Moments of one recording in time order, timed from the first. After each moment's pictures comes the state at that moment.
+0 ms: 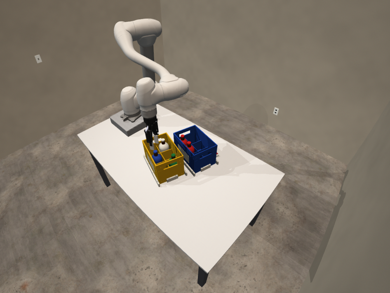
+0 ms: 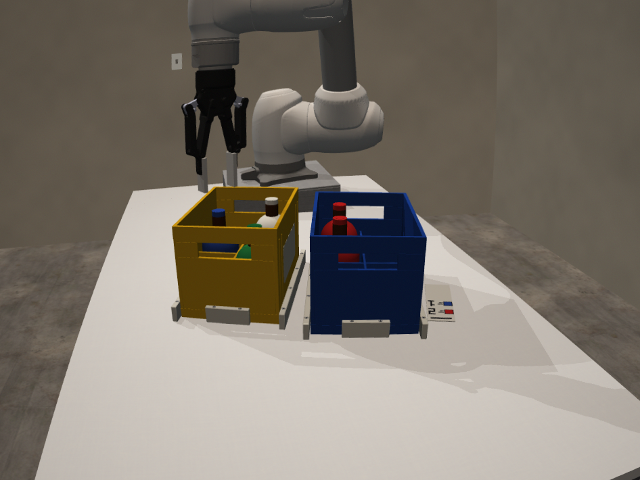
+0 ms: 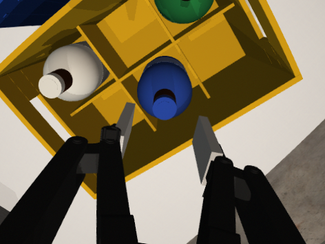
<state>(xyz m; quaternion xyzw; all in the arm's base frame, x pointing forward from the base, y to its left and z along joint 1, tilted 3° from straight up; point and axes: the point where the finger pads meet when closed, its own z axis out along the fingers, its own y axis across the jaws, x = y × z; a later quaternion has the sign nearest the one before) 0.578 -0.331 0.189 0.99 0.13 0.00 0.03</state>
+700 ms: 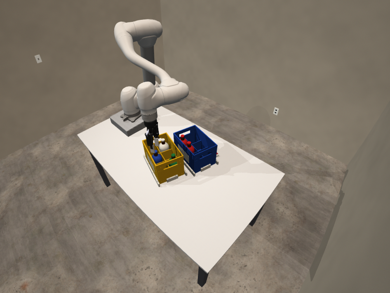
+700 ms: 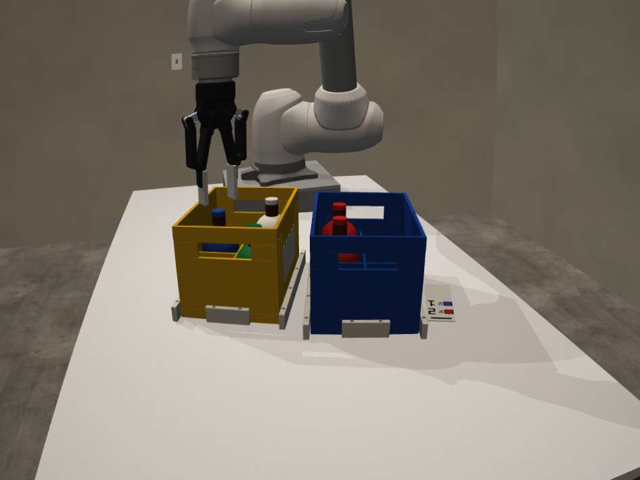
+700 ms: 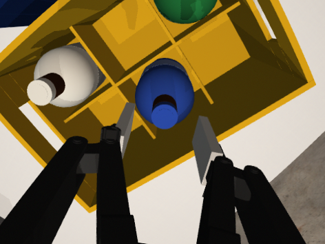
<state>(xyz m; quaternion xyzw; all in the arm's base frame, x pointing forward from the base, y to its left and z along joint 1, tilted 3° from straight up) 0.578 -0.332 0.164 0.99 0.13 0.00 0.03</state>
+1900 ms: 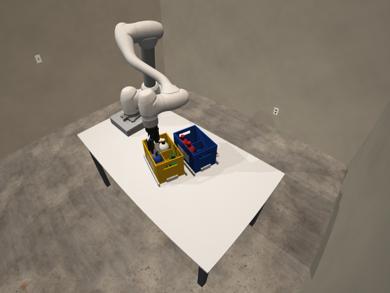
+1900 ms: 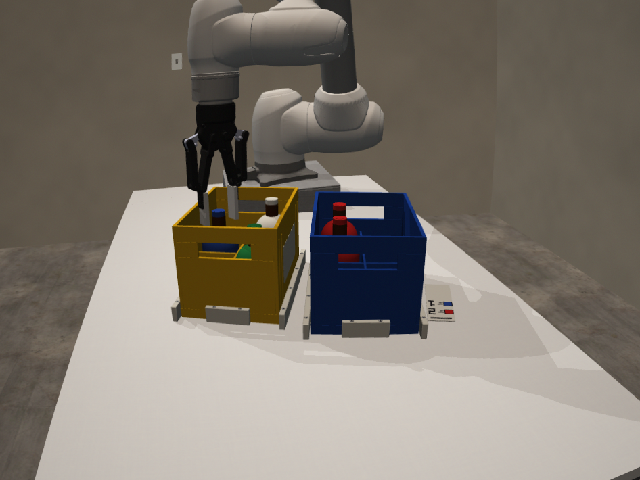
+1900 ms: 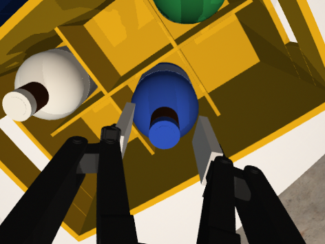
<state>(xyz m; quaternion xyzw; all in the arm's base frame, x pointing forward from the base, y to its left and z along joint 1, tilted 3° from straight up) 0.579 -0.334 0.123 0.99 0.13 0.00 0.03</state>
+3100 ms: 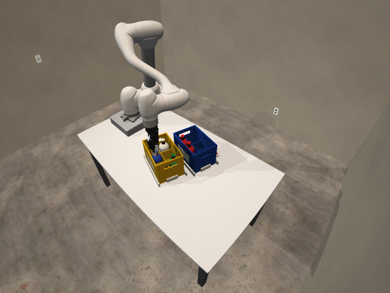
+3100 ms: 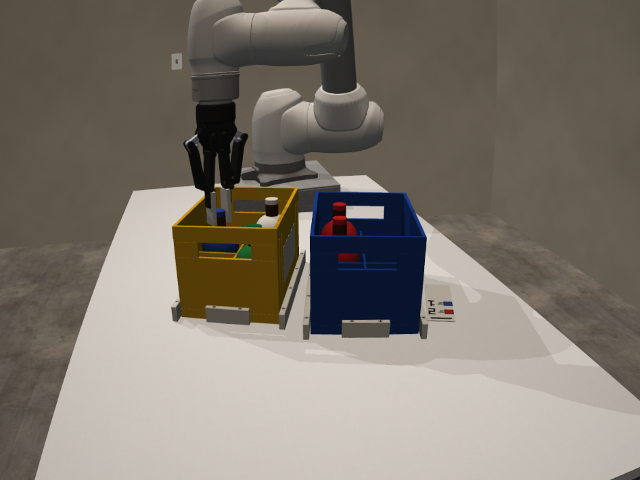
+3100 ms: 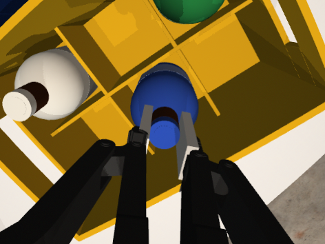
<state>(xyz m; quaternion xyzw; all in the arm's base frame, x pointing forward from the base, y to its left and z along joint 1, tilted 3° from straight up) 0.579 -0.334 0.123 0.99 0.13 0.00 0.03</state>
